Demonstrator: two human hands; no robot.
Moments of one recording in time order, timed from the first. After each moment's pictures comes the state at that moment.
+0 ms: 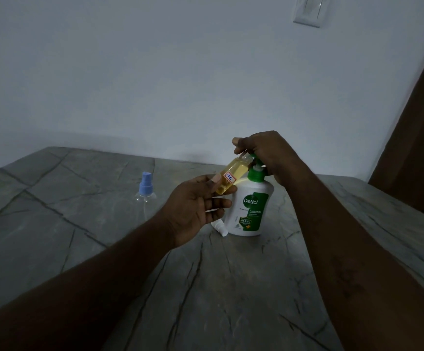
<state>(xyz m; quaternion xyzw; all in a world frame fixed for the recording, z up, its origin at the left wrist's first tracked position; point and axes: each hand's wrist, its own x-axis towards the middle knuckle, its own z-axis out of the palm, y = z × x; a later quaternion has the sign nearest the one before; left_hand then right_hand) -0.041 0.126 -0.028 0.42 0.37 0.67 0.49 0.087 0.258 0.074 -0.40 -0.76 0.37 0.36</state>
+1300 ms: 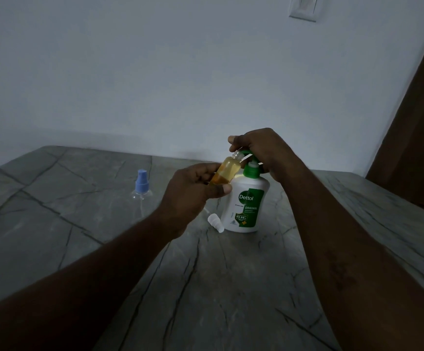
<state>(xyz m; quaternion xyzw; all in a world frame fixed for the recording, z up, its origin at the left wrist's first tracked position) -0.037 0.129 -0.017 0.51 0.51 0.65 0.25 0.090 0.252 0.075 -0.40 -0.75 0.40 0.34</state>
